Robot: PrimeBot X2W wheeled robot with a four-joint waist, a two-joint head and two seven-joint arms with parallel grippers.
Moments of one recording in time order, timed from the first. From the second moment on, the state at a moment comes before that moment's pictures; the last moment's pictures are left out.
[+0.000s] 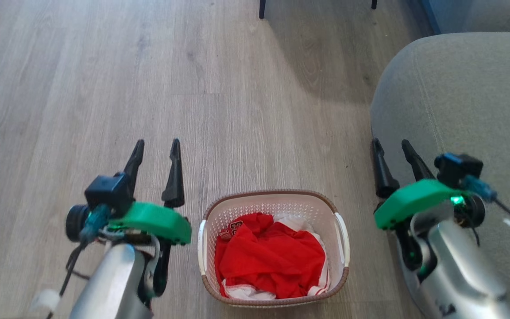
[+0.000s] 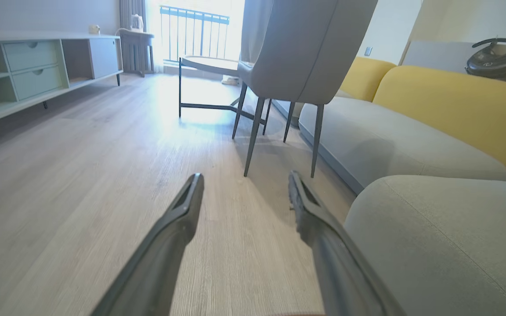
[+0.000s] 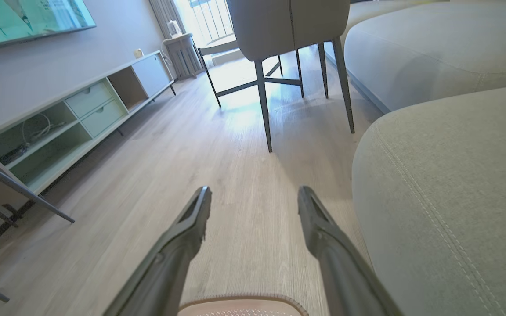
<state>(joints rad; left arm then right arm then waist) -0.26 0.11 -0.37 0.27 -0.41 0.12 -0.25 -0.41 -0.15 0.33 0.54 0.62 0.12 -0.25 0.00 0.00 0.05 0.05</state>
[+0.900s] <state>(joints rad) 0.02 0.05 -0.30 0.03 -0.17 0.10 -0.26 0.00 -0.06 0.12 0.06 0.23 0.12 -0.25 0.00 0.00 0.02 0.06</state>
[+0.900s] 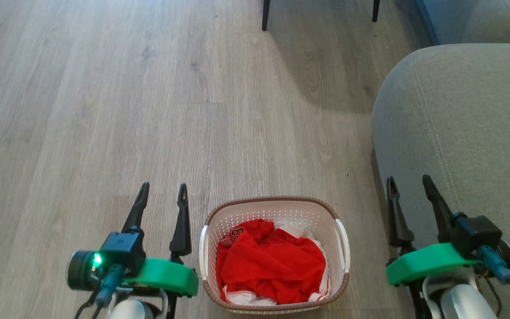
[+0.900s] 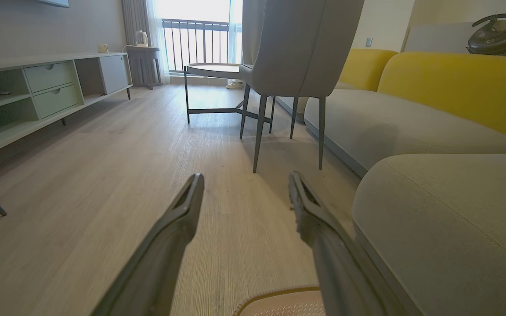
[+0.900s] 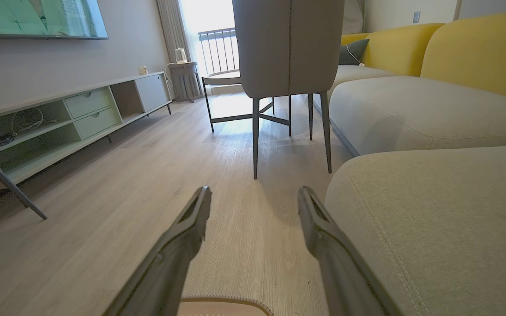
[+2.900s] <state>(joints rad) 0.02 0.05 -0.28 0.04 -0.23 0.06 -0.26 0.00 -0.05 0.13 0.05 0.25 0.12 -0.25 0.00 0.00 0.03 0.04</state>
